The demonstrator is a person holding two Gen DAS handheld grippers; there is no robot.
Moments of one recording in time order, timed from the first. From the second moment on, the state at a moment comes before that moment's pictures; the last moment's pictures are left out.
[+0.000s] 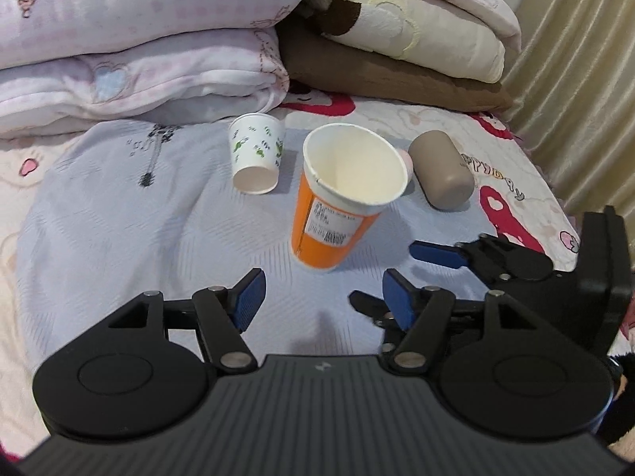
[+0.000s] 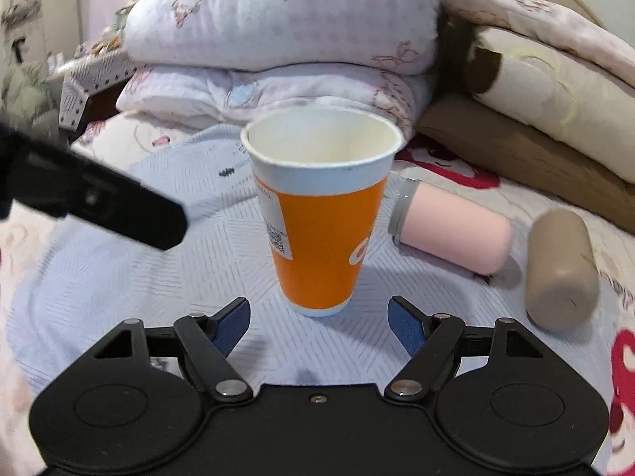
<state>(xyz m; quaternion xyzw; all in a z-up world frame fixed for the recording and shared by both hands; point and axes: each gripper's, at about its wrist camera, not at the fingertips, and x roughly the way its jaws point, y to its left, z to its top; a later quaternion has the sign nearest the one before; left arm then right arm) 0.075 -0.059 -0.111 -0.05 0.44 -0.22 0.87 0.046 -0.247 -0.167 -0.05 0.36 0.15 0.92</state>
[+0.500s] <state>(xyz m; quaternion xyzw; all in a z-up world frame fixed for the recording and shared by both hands) 0.007 -0.047 -0.034 0.02 0.44 -0.17 0.88 -0.038 -0.255 -0.082 0.00 0.34 0.08 0.94</state>
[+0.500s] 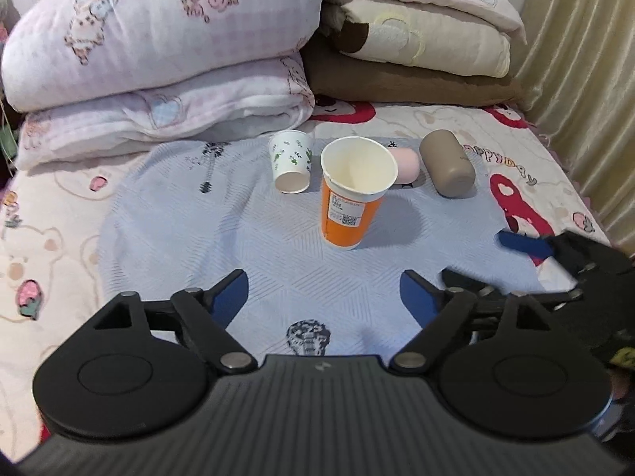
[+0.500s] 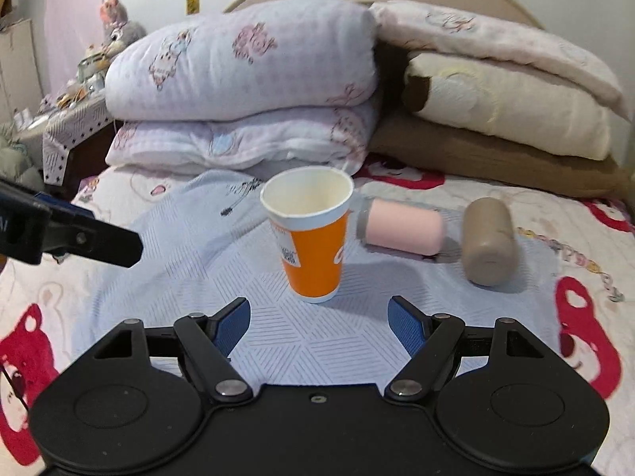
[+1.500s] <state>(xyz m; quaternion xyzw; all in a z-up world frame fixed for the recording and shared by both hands) -0.051 -0.048 0.015 0.05 0.42 -0.16 0.89 -0.129 -0.265 0.020 0.05 0.35 -0.05 0.94</state>
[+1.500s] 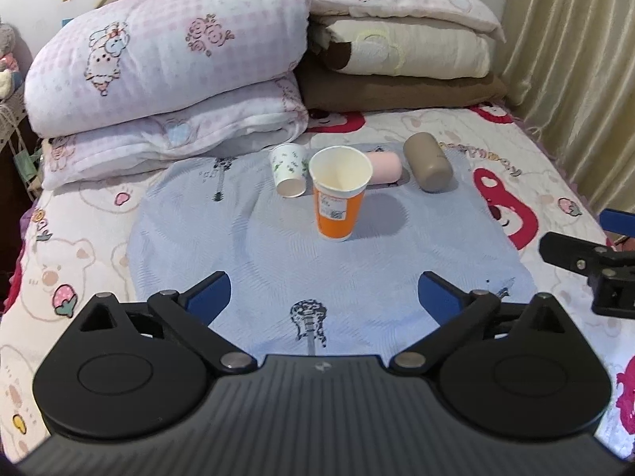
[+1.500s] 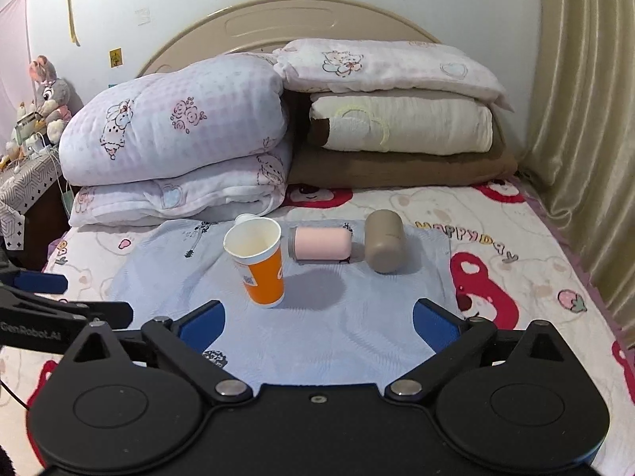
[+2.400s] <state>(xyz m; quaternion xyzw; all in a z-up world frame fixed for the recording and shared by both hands) -0.044 -0.035 0.002 0.05 0.45 -0.08 0.89 -0.123 -0.267 0.015 0.04 0.38 -0.08 0.92</state>
